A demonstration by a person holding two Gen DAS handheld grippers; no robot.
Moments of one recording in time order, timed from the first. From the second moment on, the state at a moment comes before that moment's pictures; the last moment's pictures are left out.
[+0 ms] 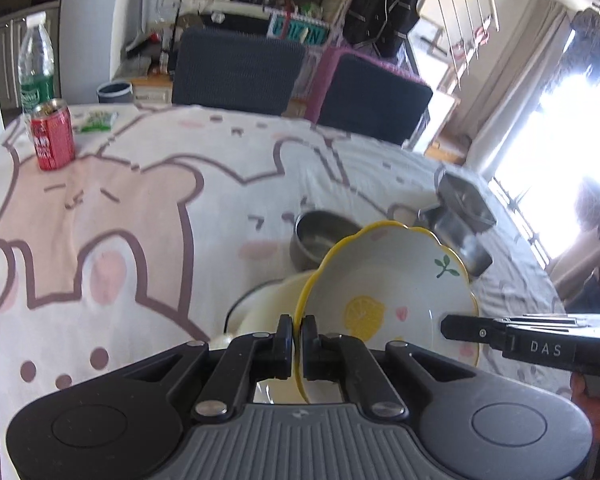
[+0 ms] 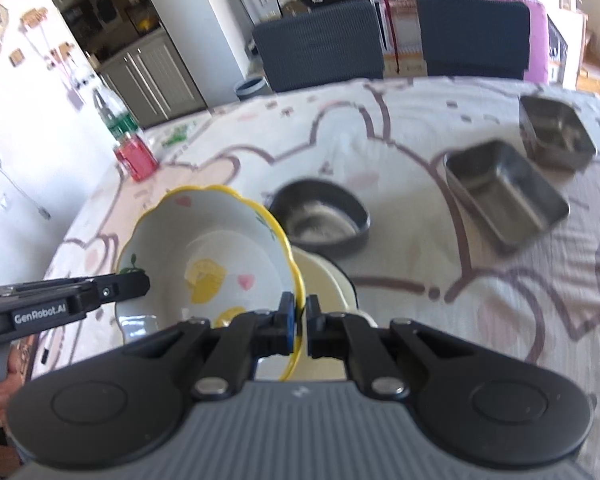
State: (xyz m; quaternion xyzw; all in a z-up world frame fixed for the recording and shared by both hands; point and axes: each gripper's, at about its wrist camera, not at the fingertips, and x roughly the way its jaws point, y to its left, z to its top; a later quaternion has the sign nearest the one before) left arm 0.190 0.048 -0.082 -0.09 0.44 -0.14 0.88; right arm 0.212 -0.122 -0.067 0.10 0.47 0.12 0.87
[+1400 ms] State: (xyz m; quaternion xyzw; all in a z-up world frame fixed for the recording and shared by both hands) left arm 0.203 0.030 -0.120 -0.02 0.52 -0.14 0.84; right arm 0.216 -0.102 -0.100 0.02 0.54 0.11 0.83
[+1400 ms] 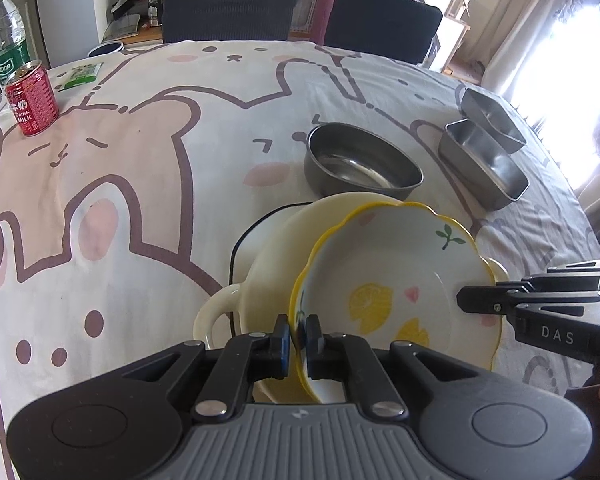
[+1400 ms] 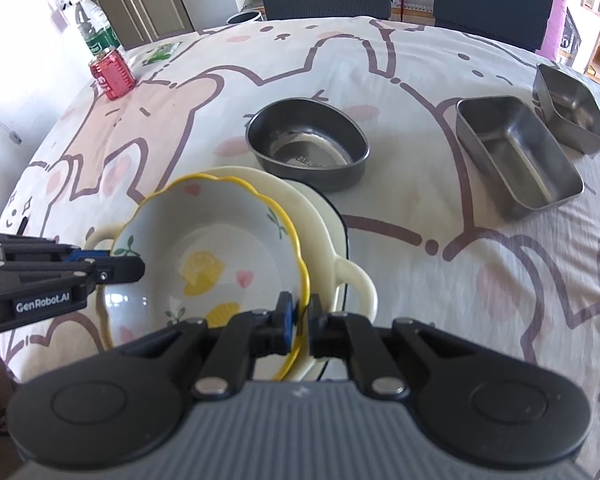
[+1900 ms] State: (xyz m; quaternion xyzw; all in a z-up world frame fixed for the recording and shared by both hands) left arm 0.208 0.030 -0.125 -0.01 0.53 -0.13 0.84; right arm 0.222 -0.096 -0.106 0.00 0.55 0.12 0.83
